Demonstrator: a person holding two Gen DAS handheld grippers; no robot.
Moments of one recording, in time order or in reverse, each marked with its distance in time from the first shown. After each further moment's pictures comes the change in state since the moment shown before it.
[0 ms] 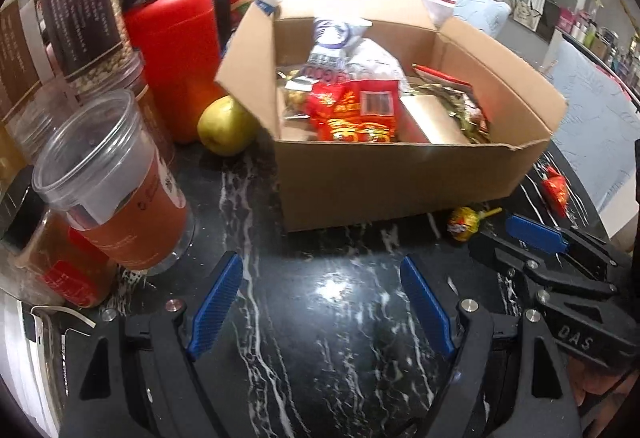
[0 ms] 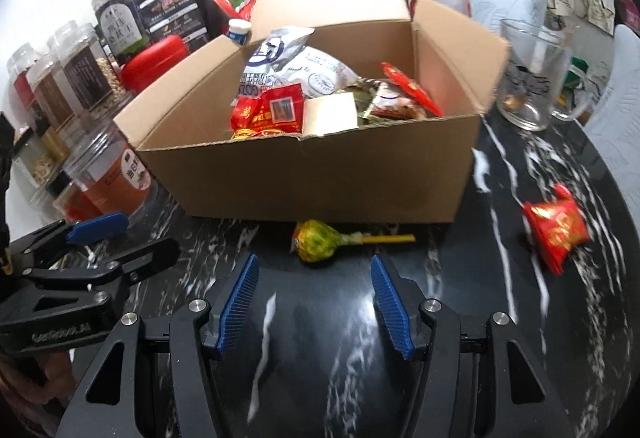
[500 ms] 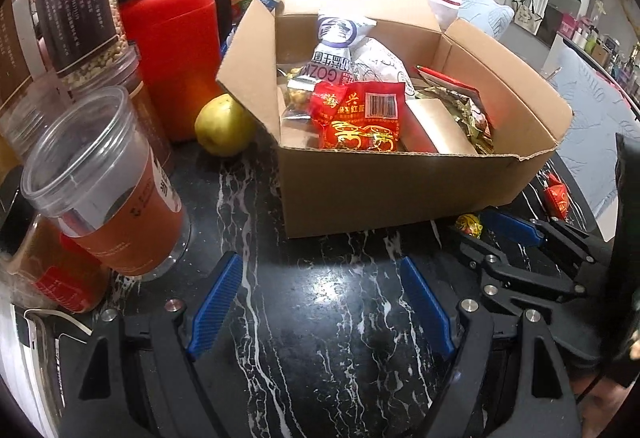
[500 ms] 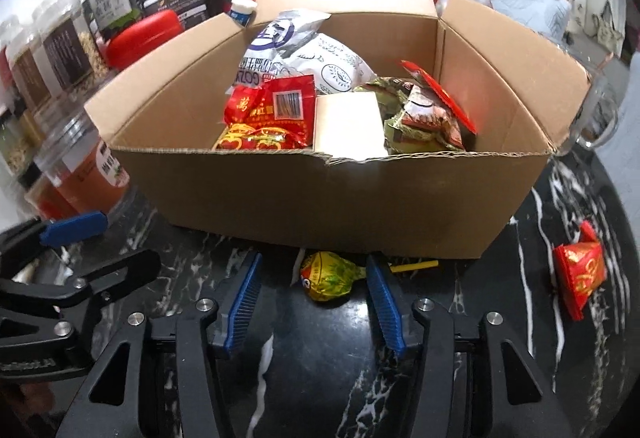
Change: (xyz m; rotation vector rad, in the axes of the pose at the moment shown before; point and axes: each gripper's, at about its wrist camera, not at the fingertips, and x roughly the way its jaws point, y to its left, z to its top) left arm 0.005 0.001 0.005 -0.010 0.008 -0.020; right arm 0.030 0.017 0.011 -0.110 0.016 -0.096
